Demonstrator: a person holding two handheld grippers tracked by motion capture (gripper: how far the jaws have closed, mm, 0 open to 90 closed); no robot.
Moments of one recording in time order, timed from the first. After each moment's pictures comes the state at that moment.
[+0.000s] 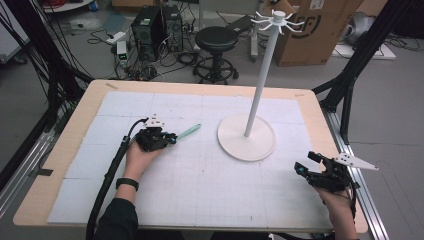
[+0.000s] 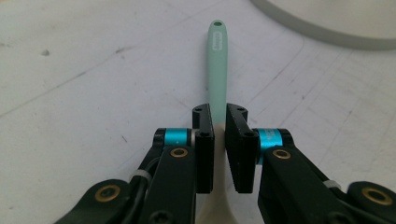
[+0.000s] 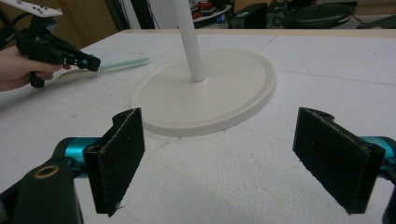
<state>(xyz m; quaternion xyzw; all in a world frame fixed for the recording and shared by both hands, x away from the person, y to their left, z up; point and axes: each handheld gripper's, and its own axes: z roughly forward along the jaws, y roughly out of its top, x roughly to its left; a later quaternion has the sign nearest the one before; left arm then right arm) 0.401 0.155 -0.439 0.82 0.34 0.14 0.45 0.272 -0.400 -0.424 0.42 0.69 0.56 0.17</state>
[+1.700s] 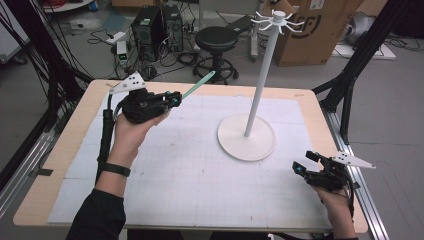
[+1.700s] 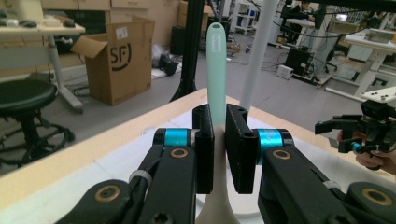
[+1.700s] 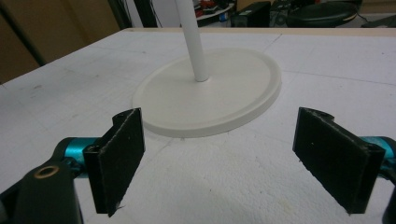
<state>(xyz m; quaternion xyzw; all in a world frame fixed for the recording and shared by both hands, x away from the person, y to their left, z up) 0.366 0.141 -0.269 0.71 0.26 0.16 0.63 0.276 -0.396 -0.425 0.42 0.69 0.56 0.17</state>
